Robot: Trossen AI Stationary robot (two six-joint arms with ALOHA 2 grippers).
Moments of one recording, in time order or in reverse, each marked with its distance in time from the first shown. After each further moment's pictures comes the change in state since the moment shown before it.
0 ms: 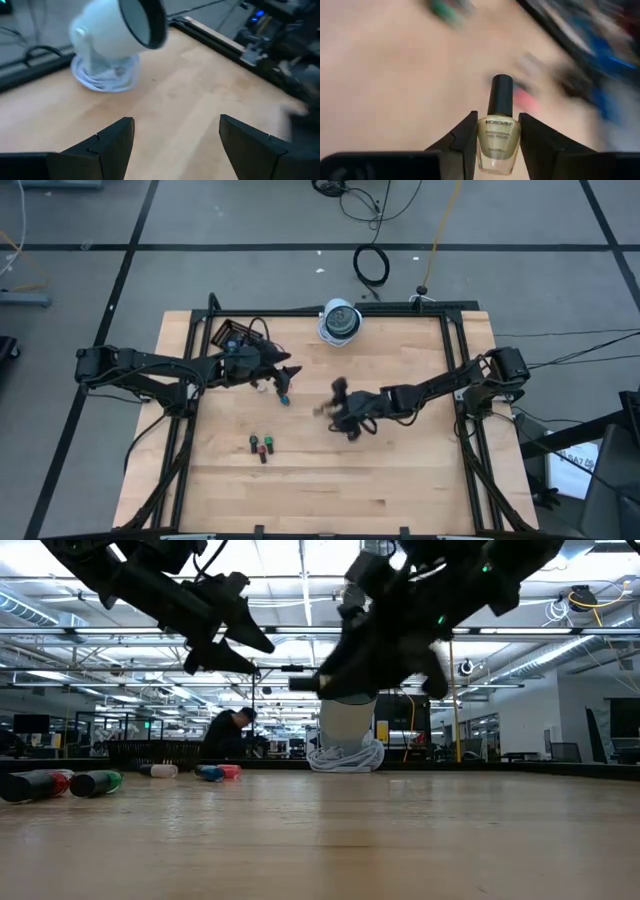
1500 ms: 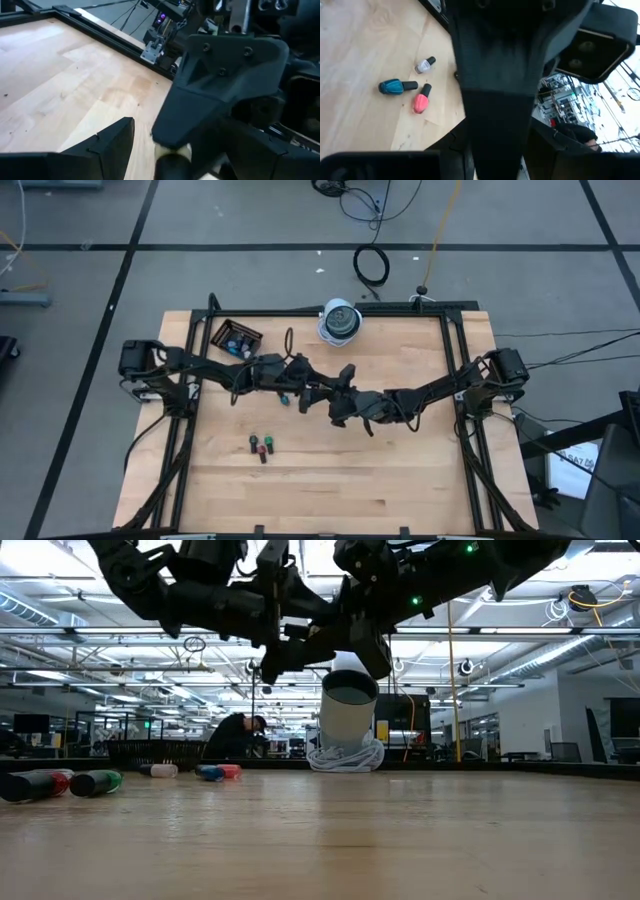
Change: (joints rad) left arm -0.052 0.394 0.140 0.467 0.387 -0.029; right arm 0.034 0.009 -0.002 0.326 0.427 -0.255
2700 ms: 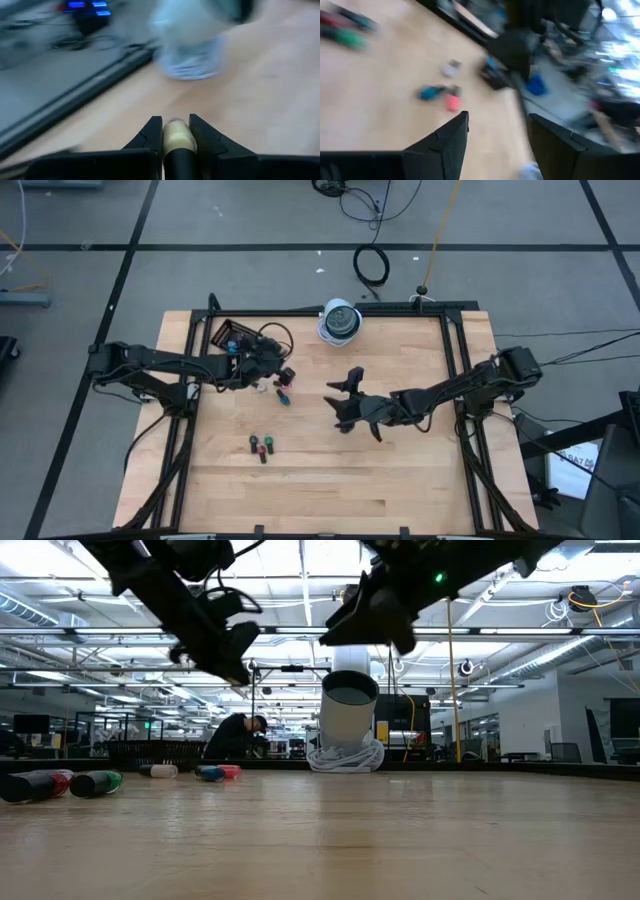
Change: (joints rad) left arm 0.027 -0.282 0.003 -0.814 -0.808 0.104; right arm 0.047 -0.104 -0.001 -0.239 -0.027 0.330
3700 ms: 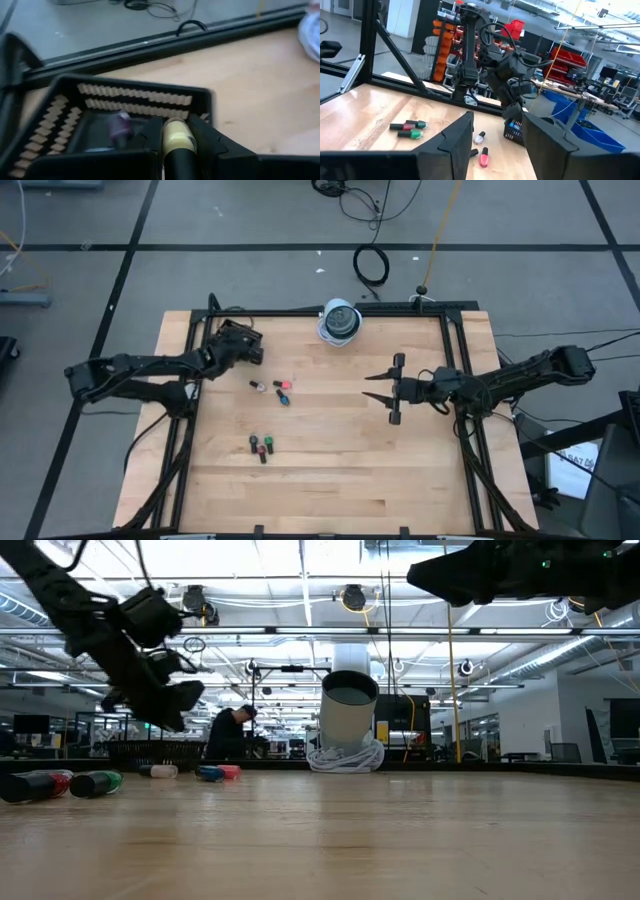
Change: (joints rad) left arm 0.406 -0.202 -0.397 0.200 0.127 -0.091; right arm -0.135 -0.569 -0.539 0.437 -0.482 0.222
